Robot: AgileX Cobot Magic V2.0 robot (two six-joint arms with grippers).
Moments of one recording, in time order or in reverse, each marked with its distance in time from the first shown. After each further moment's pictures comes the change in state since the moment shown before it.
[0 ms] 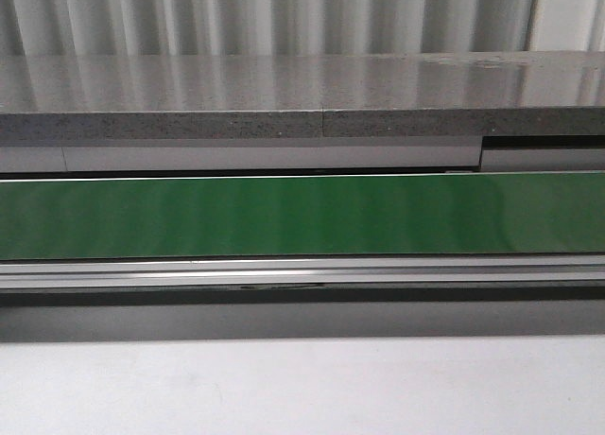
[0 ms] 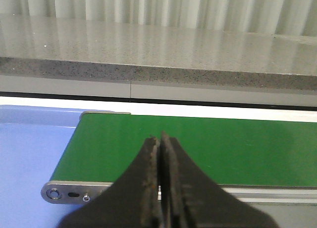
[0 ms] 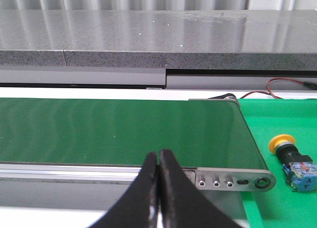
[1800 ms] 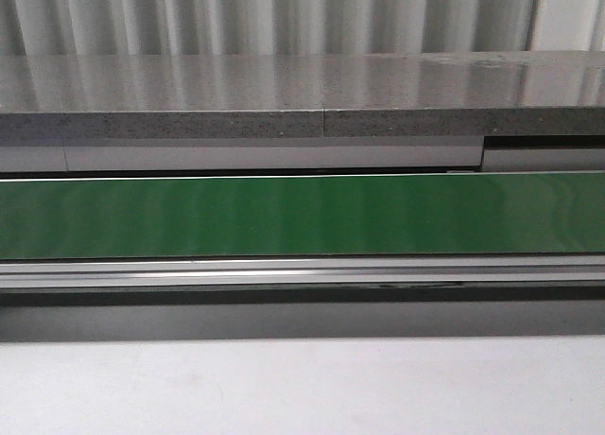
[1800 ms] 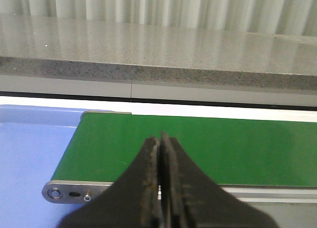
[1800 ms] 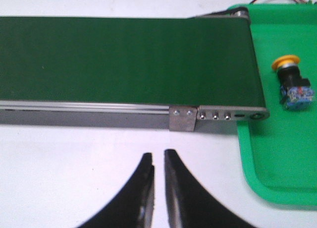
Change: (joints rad) left arm 0.000 0.000 0.000 0.000 0.000 0.000; right arm 0.000 0.508 -0.556 0.023 0.626 0.002
